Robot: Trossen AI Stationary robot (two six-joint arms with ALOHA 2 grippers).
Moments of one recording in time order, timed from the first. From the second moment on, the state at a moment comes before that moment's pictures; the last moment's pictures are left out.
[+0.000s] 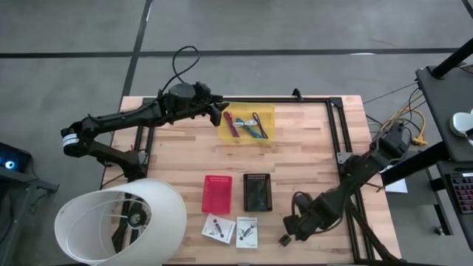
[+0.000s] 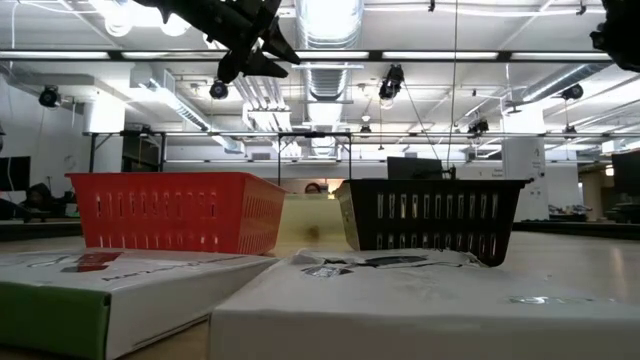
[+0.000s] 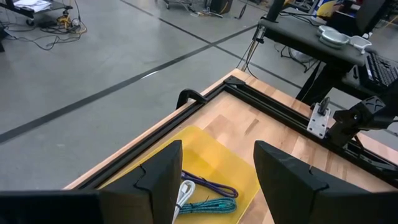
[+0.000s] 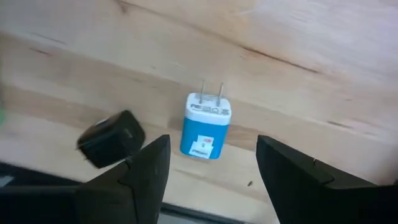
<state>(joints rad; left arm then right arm) 0.39 1.26 1.09 -0.11 -0.13 -0.28 0.72 1.66 1.14 -0.90 -0.10 2.05</state>
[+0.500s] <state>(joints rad) 0.39 1.26 1.09 -0.11 -0.13 -0.28 0.75 1.82 1.16 -0.84 -0.10 2.06</state>
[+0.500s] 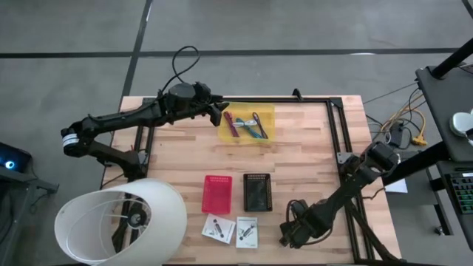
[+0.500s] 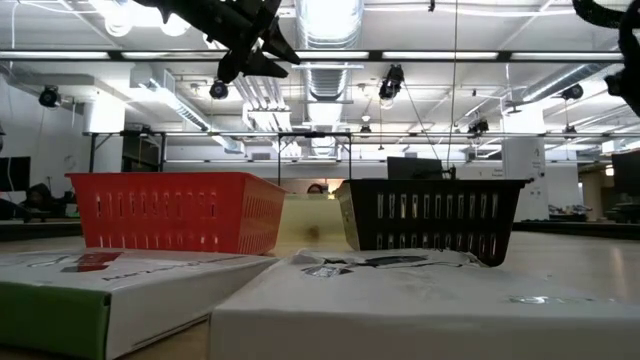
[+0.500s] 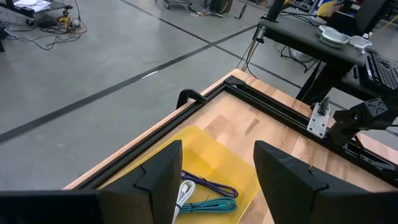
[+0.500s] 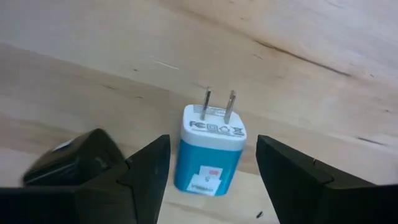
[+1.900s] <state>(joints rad) 0.39 1.26 1.09 -0.11 -0.13 -0.28 0.42 1.61 1.00 -0.38 0.28 0.98</state>
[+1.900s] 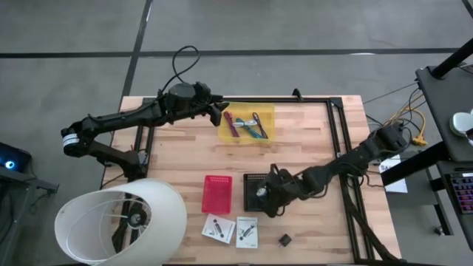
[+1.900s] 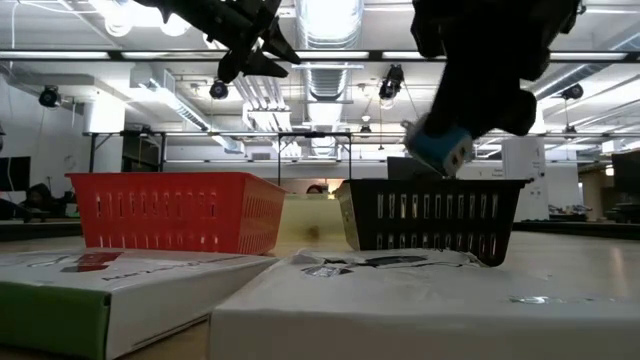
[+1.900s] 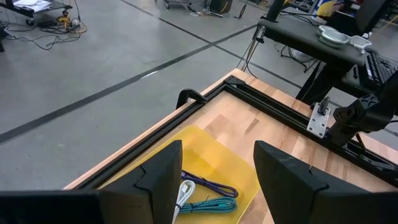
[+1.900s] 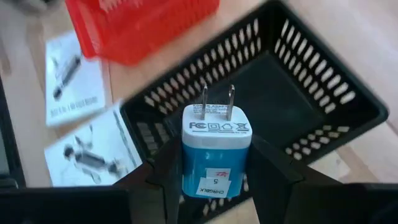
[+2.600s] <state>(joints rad) 0.39 1.26 1.09 -0.11 -0.13 -0.28 0.41 1.57 1.02 -0.35 -0.12 0.88</state>
